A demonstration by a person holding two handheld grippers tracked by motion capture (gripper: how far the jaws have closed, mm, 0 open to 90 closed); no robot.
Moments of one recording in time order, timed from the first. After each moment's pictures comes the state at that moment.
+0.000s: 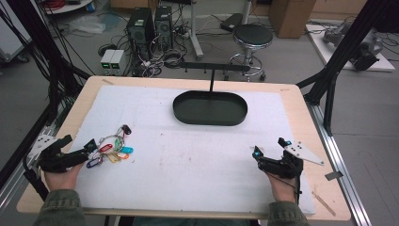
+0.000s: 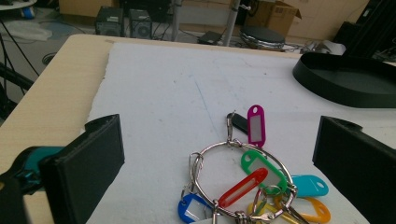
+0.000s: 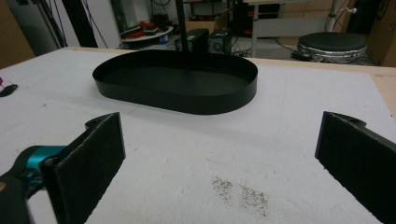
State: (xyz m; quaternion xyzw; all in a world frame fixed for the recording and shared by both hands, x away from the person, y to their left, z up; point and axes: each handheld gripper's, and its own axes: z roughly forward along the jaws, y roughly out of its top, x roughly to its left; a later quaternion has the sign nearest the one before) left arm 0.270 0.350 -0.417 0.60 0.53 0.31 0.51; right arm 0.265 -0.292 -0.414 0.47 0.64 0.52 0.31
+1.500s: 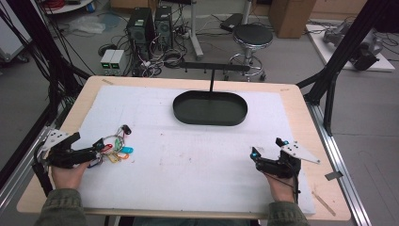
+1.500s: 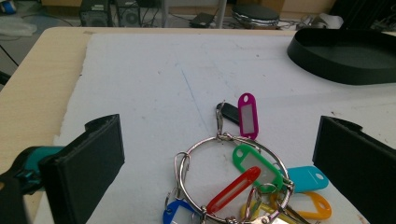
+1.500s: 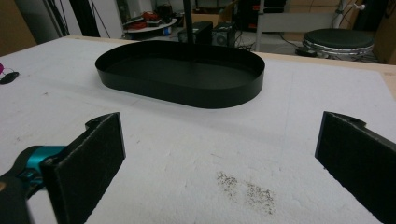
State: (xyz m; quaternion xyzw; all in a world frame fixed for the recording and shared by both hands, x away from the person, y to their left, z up) left arm 0.287 0.334 -0.418 0.64 0.51 0.30 0.48; right arm 0.268 -0.288 -0.416 0.46 0.66 0.51 0.30
